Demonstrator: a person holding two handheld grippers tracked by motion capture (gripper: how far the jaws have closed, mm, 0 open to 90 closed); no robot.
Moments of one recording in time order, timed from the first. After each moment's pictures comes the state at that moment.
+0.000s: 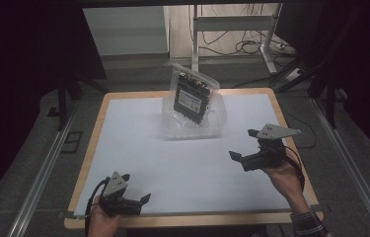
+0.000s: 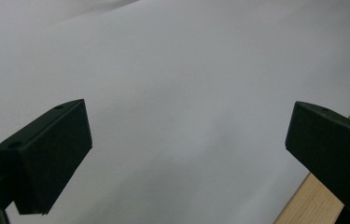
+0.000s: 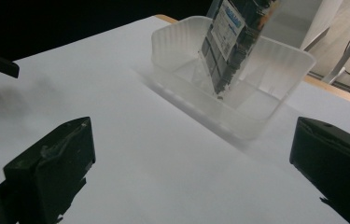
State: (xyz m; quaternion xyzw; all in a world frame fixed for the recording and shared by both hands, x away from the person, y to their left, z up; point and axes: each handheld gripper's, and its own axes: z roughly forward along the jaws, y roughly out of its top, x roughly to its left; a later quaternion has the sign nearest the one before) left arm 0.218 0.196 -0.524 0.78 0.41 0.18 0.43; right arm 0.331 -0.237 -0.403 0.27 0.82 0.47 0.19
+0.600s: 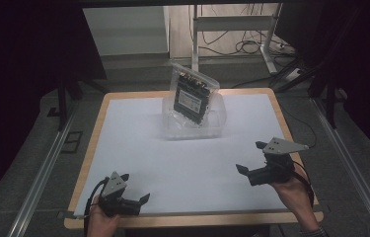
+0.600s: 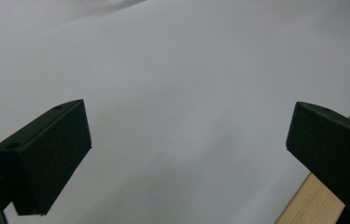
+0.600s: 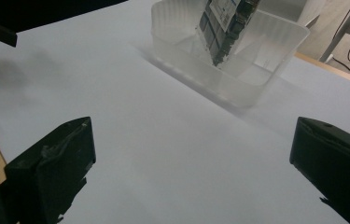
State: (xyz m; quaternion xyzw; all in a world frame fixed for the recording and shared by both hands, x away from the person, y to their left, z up) left arm 0.217 0.198 -0.524 0.78 0.40 0.18 0.44; right arm 0.297 -0.252 -0.413 0.28 0.82 0.45 0.20
